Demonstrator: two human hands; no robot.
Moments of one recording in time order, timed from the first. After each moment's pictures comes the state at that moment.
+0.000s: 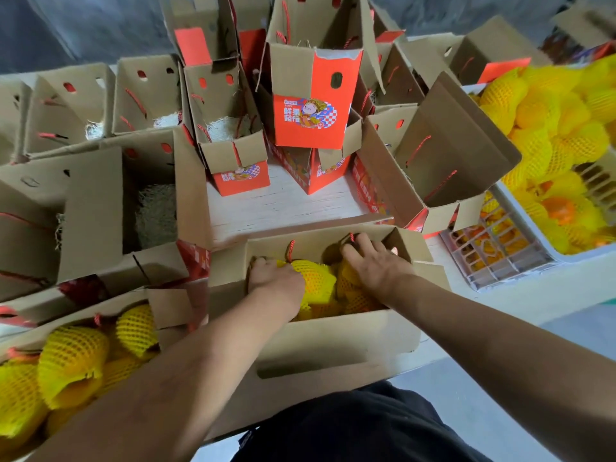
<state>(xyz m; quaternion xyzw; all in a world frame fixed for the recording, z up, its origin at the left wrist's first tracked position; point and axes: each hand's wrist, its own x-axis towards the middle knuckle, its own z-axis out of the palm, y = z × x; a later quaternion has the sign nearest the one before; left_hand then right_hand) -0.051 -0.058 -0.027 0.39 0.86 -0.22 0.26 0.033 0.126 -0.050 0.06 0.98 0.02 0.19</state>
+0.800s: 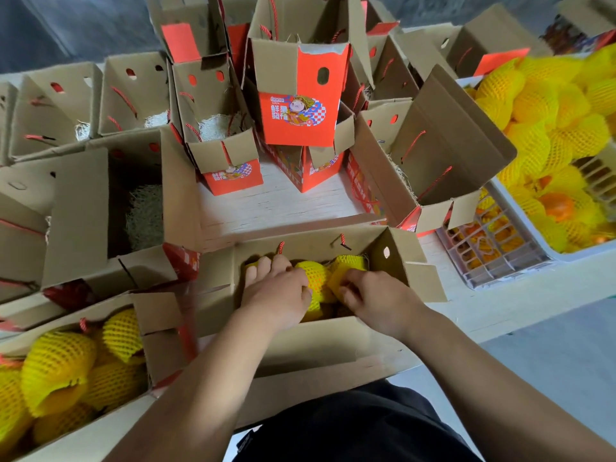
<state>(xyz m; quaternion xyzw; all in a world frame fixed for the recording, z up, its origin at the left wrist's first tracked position) -0.034 -0.062 -0.034 0.32 0.91 0.02 0.25 0.076 0.107 -0.013 0.16 0.94 -0.23 0.19</state>
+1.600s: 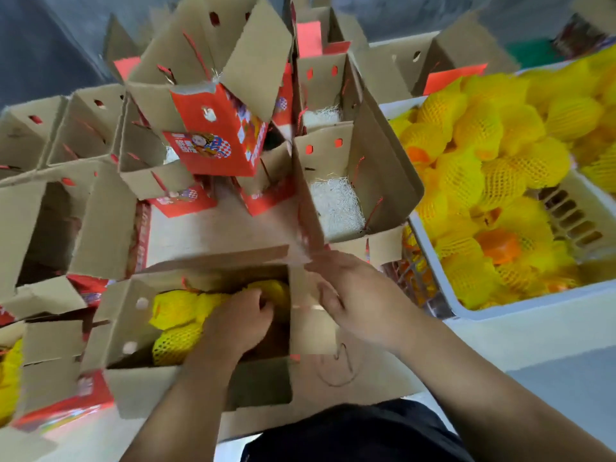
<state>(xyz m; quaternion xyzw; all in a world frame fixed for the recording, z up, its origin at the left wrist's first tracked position) 0.016 0.076 -0.030 0.12 0.95 0.08 0.26 0.103 0.282 0.033 -0.03 0.96 -0.28 0.04</state>
